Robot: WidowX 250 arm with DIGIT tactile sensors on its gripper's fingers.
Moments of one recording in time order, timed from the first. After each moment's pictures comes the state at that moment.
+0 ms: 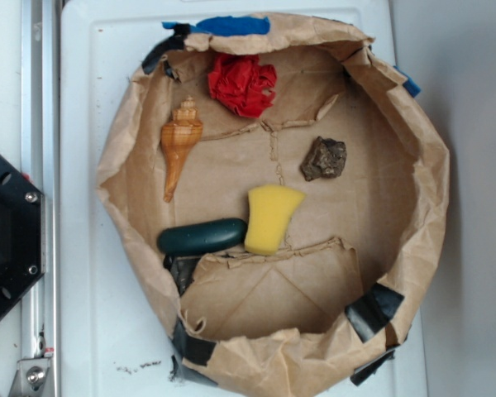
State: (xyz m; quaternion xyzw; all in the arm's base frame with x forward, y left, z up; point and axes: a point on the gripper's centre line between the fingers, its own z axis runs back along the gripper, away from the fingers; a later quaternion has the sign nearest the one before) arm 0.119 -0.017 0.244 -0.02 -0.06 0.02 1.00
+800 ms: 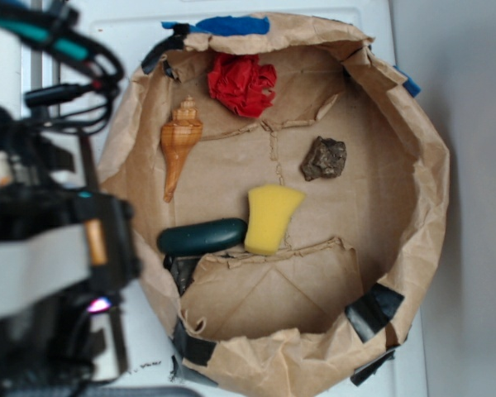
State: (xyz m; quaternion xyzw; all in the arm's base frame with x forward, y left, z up) arm 0.188 -0.023 0.224 0.03 -0.09 0.08 0.99
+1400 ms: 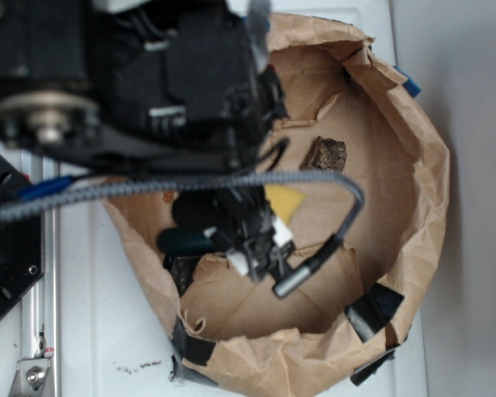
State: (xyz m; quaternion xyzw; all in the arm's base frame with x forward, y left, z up) arm 0.228 0.025 0.182 -0.05 -0.10 0.37 0.92
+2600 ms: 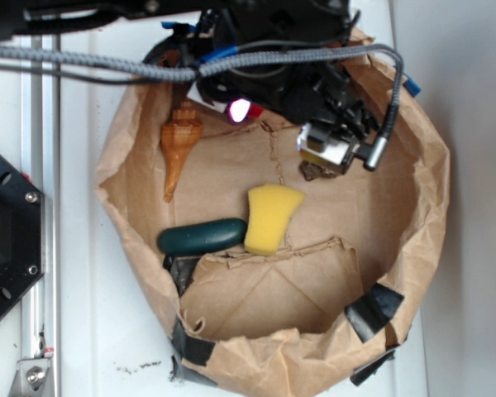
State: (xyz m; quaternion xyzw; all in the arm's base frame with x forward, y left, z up) arm 0.269 0.067 0.136 -0.08 -0.07 0.52 0.85
